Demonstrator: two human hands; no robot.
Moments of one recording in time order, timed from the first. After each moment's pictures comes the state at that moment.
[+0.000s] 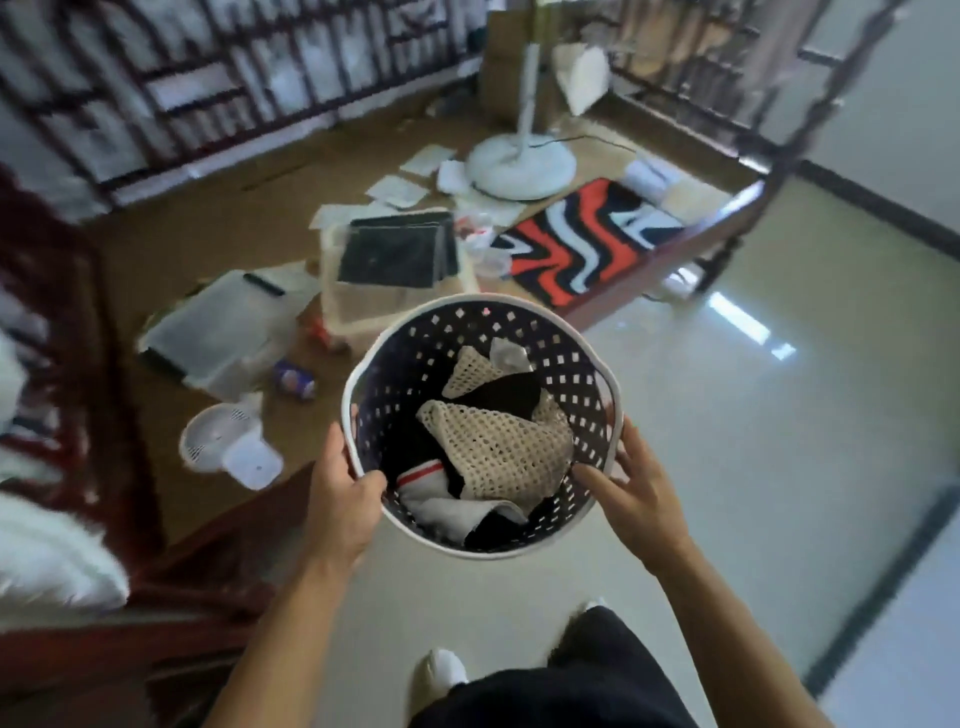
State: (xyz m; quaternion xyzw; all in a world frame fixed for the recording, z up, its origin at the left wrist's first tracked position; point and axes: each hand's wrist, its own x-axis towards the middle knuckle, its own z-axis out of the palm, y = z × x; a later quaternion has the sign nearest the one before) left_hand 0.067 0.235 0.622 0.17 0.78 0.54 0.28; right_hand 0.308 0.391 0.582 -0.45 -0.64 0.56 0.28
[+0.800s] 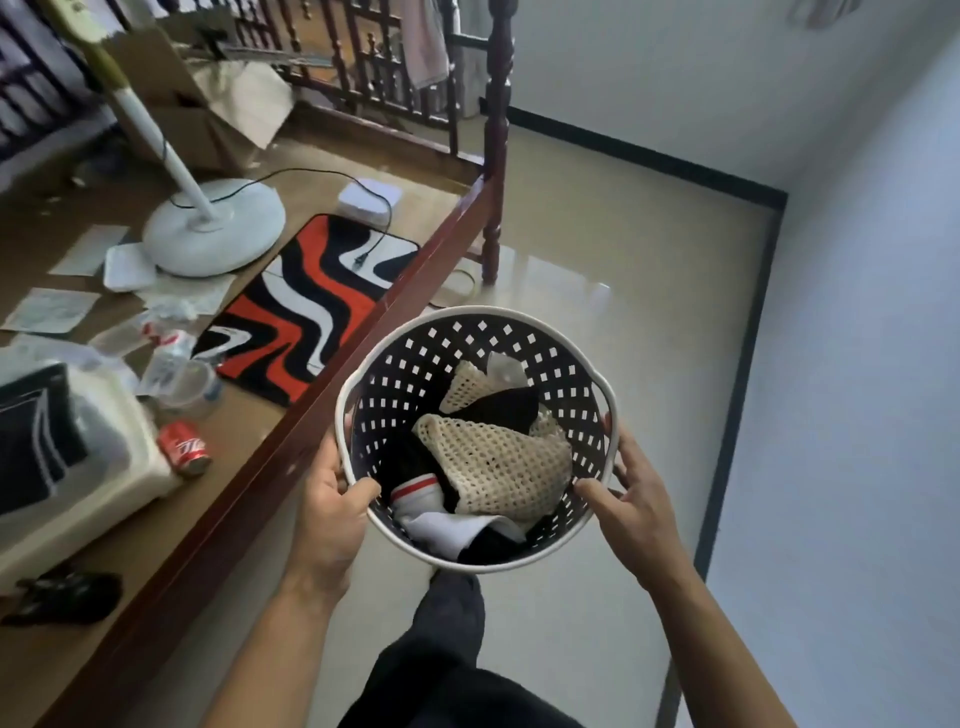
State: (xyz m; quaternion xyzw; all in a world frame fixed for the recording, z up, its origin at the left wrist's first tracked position) left_hand 0.311 0.670 0.588 0.30 0.65 0.50 0.48; right_hand 0.595 0.699 0.568 -0.61 -0.52 0.48 0.37
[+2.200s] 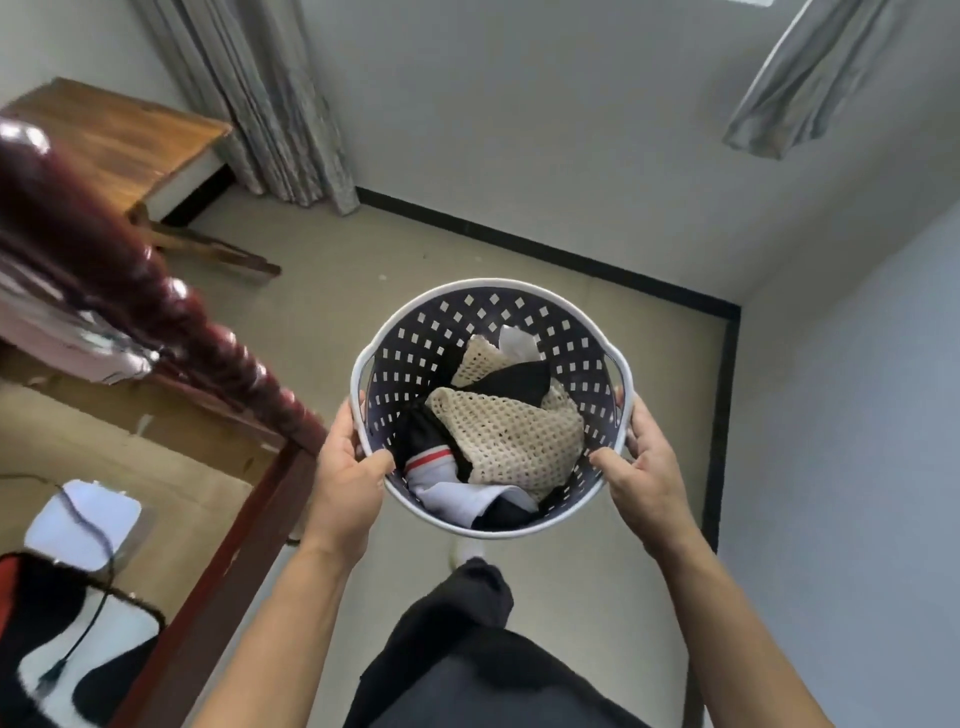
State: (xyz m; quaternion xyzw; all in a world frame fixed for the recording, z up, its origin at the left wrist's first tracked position) left_hand 0.616 1.616 0.589 0.34 0.62 0.49 0.51; right_hand 0.883 1.608 0.606 -0.65 -0.46 0.45 0.41
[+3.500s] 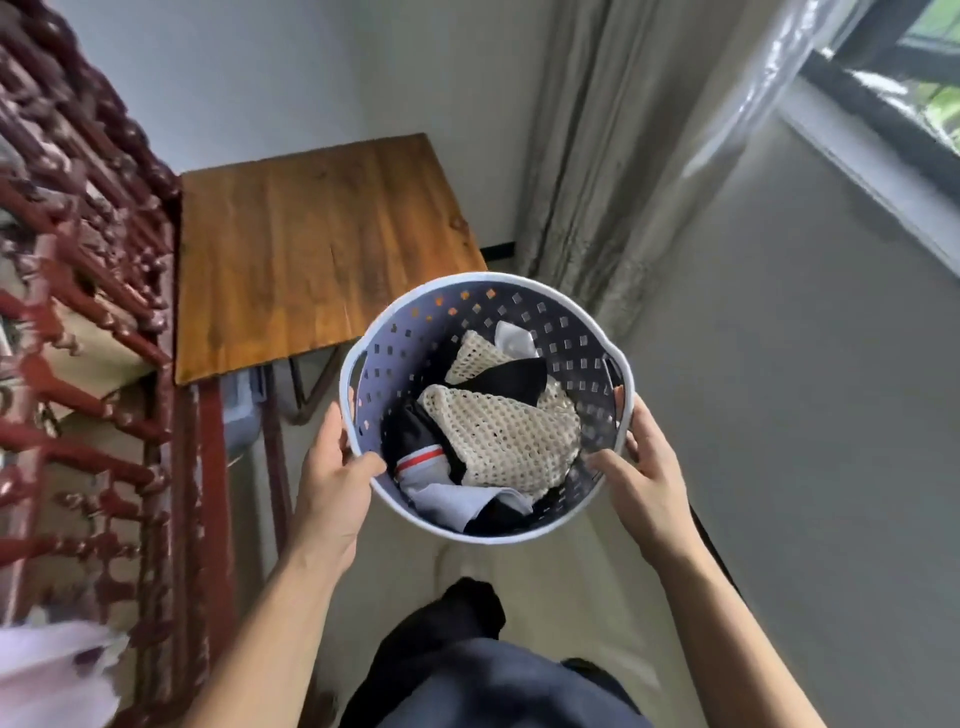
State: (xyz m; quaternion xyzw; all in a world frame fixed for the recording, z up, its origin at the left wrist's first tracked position) left_hand 0.311 2.257 0.607 0.05 0.74 0.62 0.25; right_hand 0.490 2.459 0.619 -0.41 -0.67 0.60 0.19
